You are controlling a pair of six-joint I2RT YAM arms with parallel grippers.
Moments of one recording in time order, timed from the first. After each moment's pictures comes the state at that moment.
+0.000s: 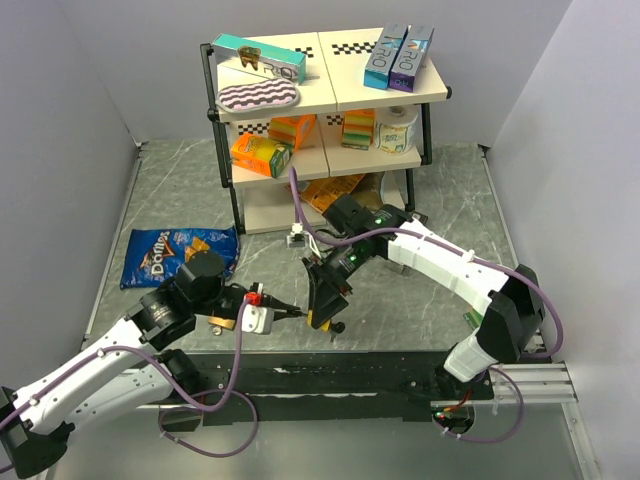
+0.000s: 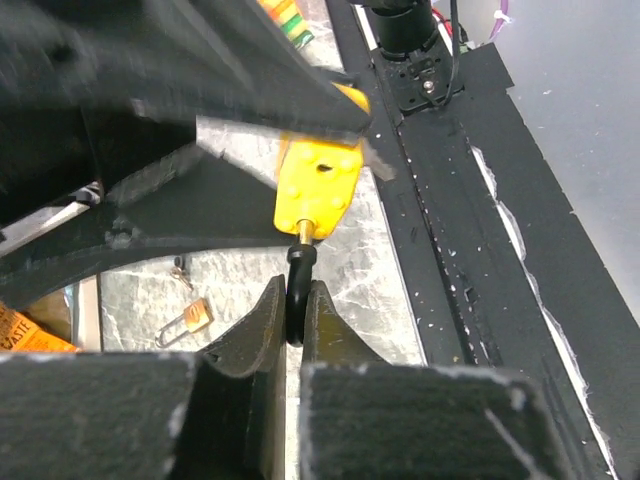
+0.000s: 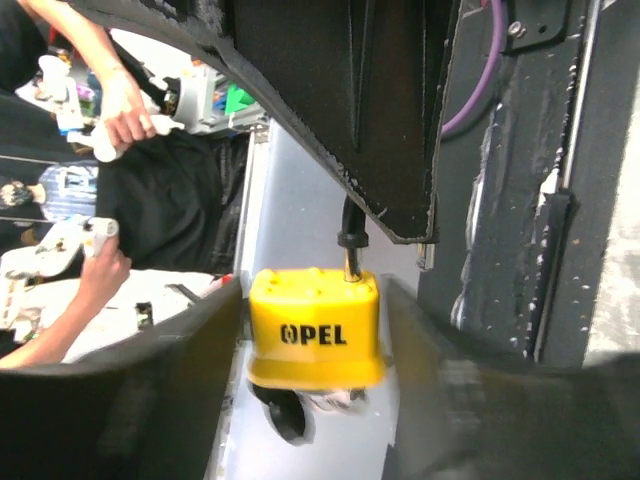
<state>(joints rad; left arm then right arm) -0.82 0.71 0.69 -0.33 0.78 0.68 0.80 1.54 1.36 -1.00 -1.24 -0.20</state>
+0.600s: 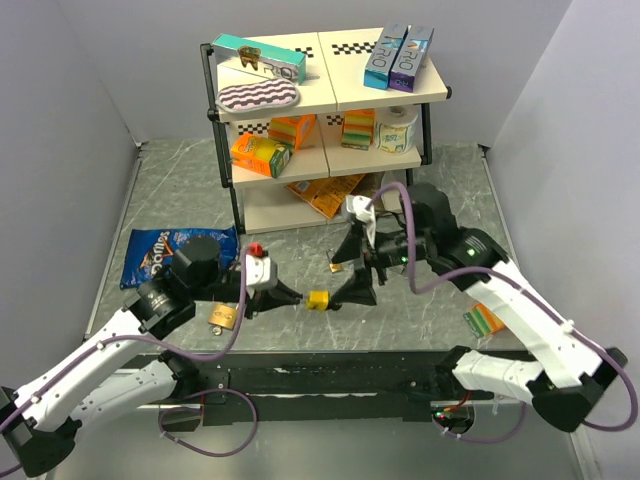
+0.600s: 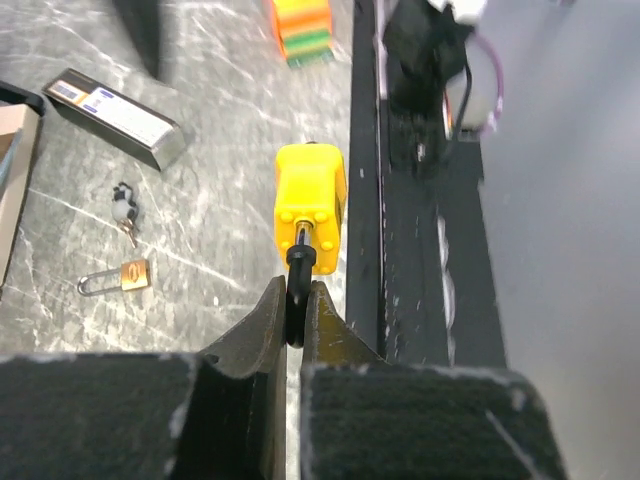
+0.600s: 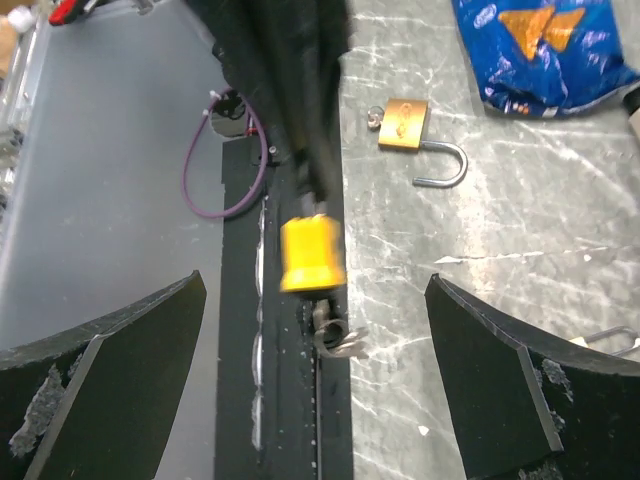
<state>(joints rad) -0.76 0.77 0.79 -0.34 0.74 0.25 0.69 1.10 1.26 -0.69 -0.85 -0.17</state>
